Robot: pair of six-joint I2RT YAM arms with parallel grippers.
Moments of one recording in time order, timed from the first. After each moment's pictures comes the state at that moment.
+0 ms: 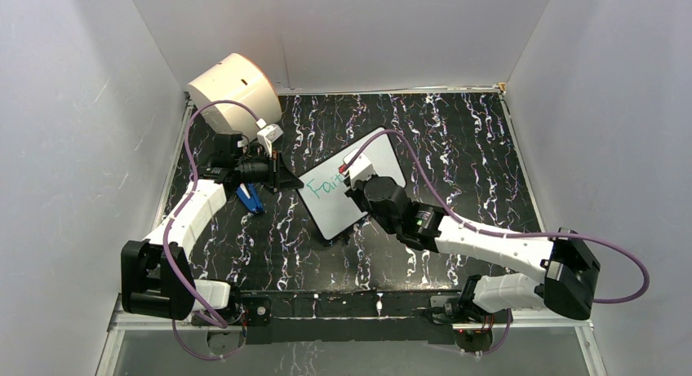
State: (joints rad) left arm -0.14 1.31 0.90 -0.35 0.92 -0.04; right arm 1.10 1.24 0.85 0.04 0.50 -0.09
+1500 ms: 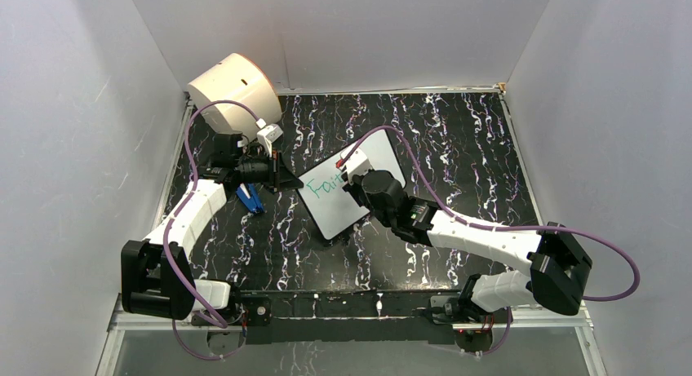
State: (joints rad) left arm -0.14 1.31 0.90 -0.35 0.91 -0.04; right arm 1.05 1.30 0.86 0.11 0.44 -0.12
